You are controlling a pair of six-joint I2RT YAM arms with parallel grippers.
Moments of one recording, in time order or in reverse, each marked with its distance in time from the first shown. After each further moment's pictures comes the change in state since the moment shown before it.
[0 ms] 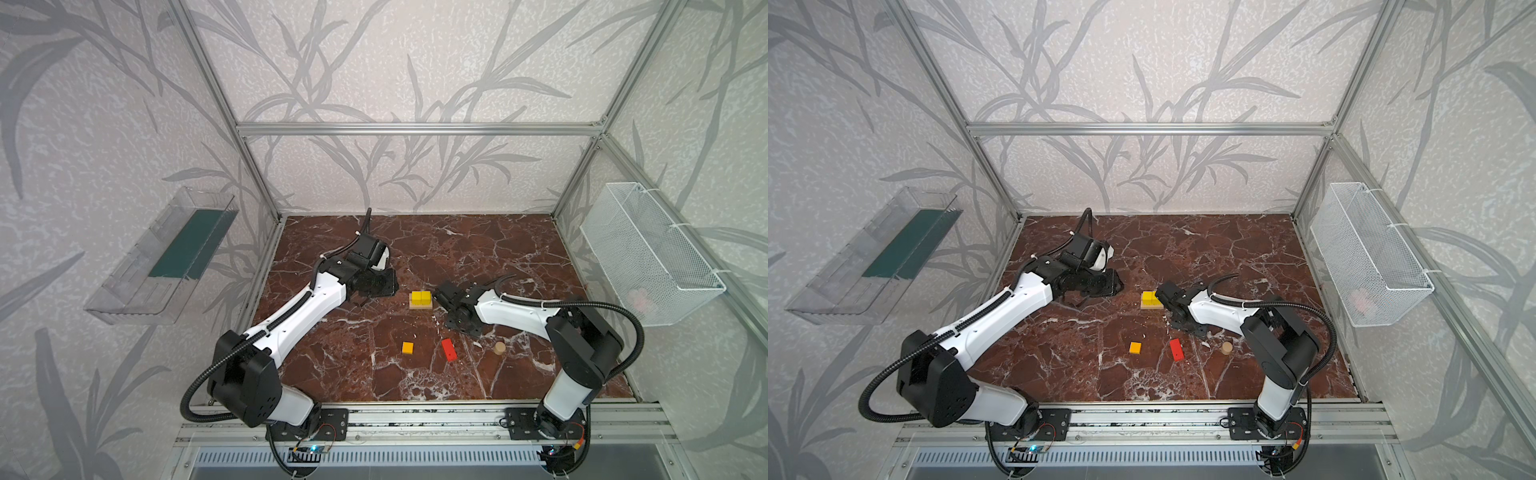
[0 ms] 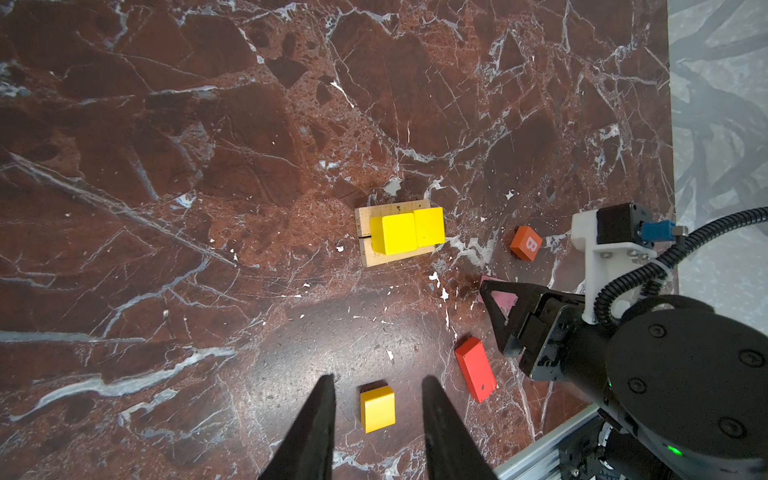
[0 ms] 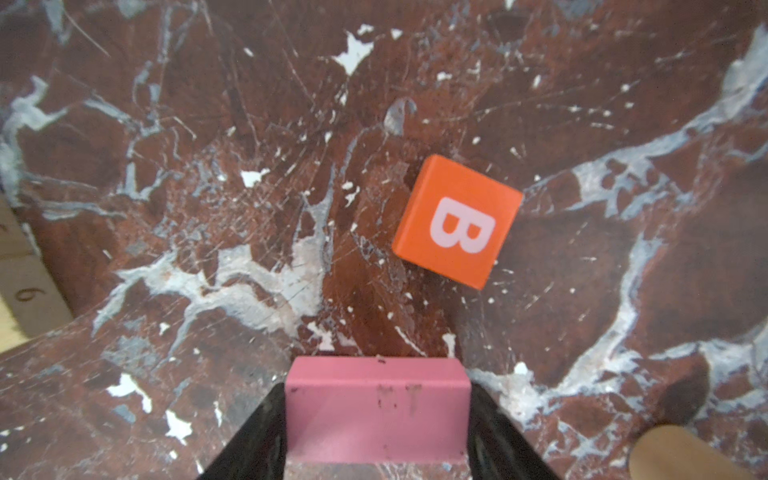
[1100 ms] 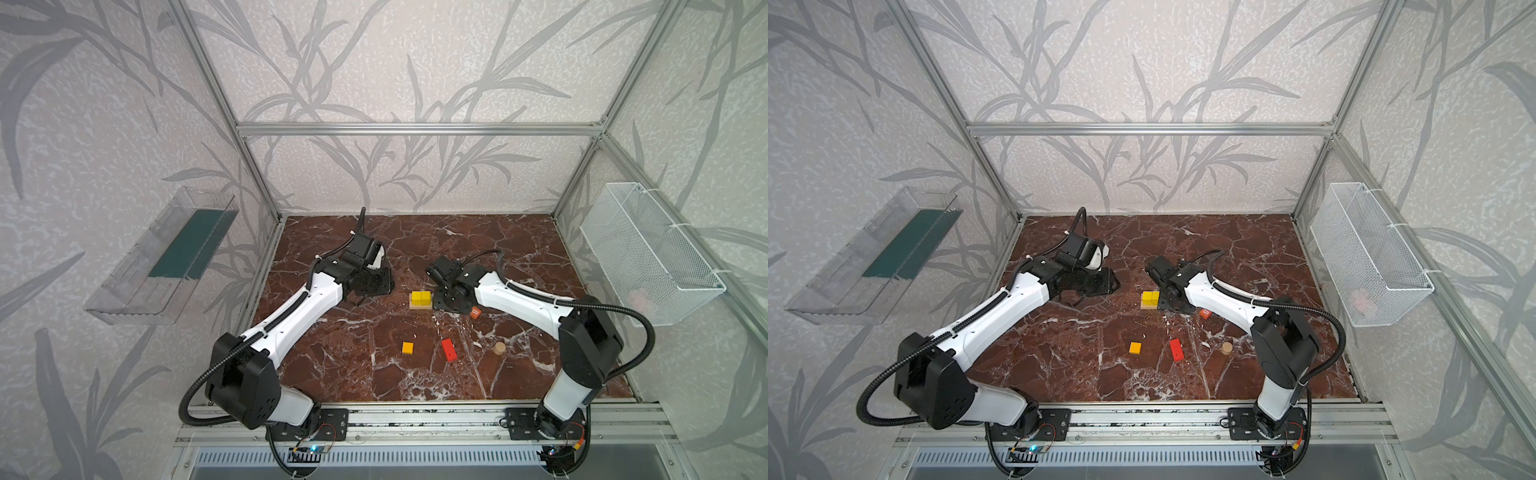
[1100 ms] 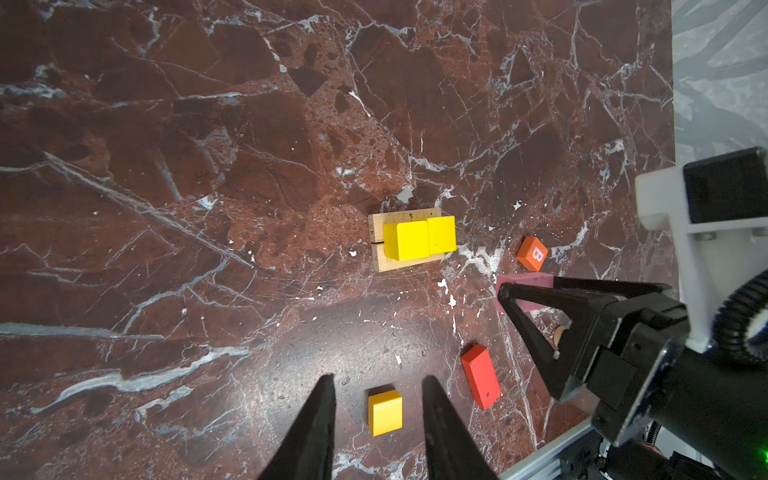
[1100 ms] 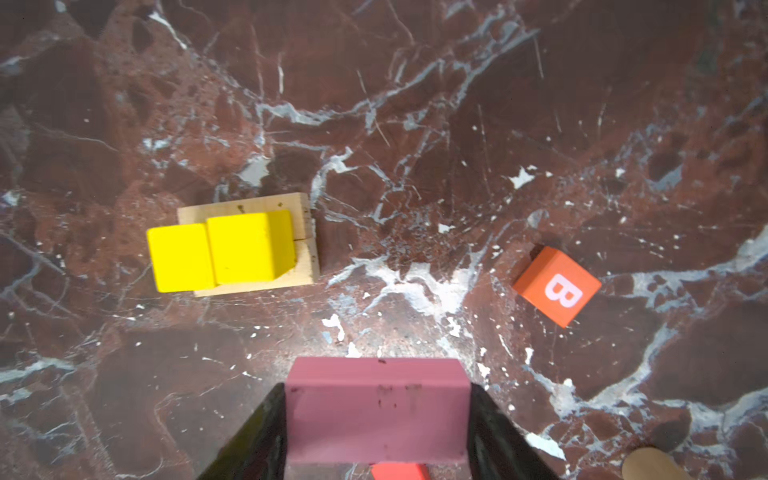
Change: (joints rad) left arm 0.050 -0.021 -0.023 0.003 0.002 0.000; right arm -0.003 0.021 0.314 -0.133 -0.090 -0.271
